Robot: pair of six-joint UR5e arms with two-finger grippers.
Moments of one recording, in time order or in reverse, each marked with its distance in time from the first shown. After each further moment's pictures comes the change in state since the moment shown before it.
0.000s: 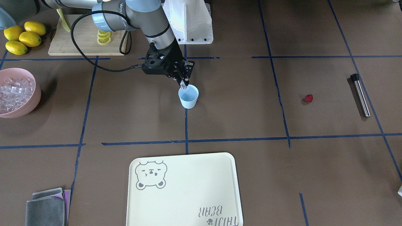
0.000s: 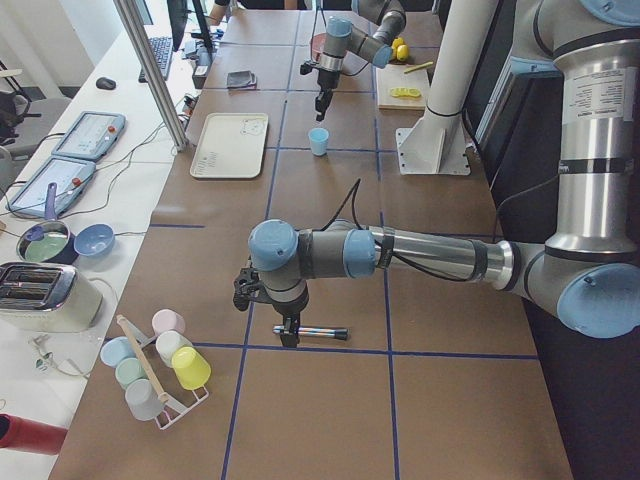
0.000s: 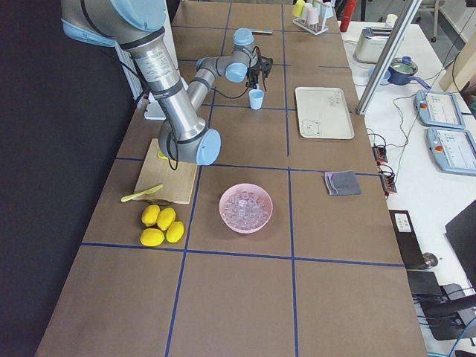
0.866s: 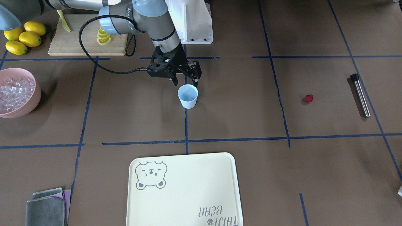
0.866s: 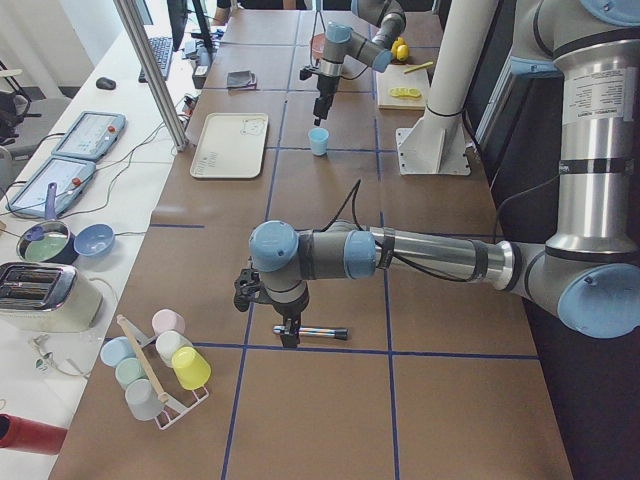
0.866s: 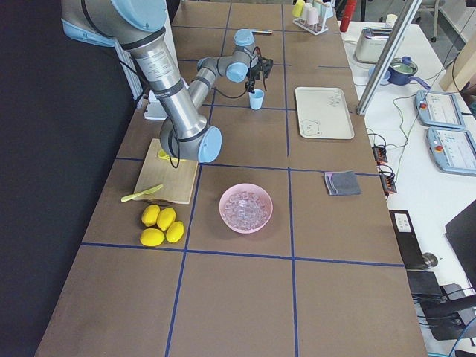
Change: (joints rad) left arm 0.000 0.003 0.001 -0.006 0.000 -0.001; right arm 0.002 0.003 -0.013 -0.003 0.001 0.003
